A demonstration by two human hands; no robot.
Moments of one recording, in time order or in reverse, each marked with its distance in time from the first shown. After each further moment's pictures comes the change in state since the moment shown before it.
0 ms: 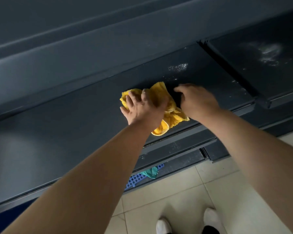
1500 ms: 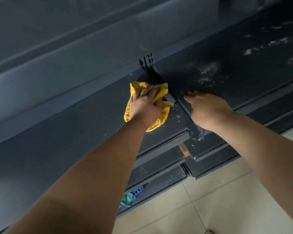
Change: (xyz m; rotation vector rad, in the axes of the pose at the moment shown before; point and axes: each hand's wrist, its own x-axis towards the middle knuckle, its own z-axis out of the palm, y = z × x) left_hand 0.071 0.185 0.081 0.100 0.128 0.483; right_hand 0.013 0.202 -0.075 -0.174 -0.101 0.086
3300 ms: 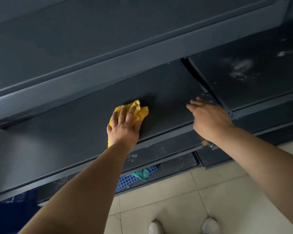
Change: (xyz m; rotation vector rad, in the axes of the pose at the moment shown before) left_hand -0.180 -0.124 -0.065 0.082 -0.145 -0.476; right_hand -0.072 -0.105 0.007 -0.175 0.039 -0.184
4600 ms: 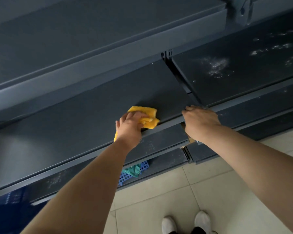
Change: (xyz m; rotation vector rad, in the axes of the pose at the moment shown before) left_hand -0.029 0.067 0.003 -0.185 0.003 0.215; right_hand -0.030 0.030 0.005 -0.031 -0.122 0.067
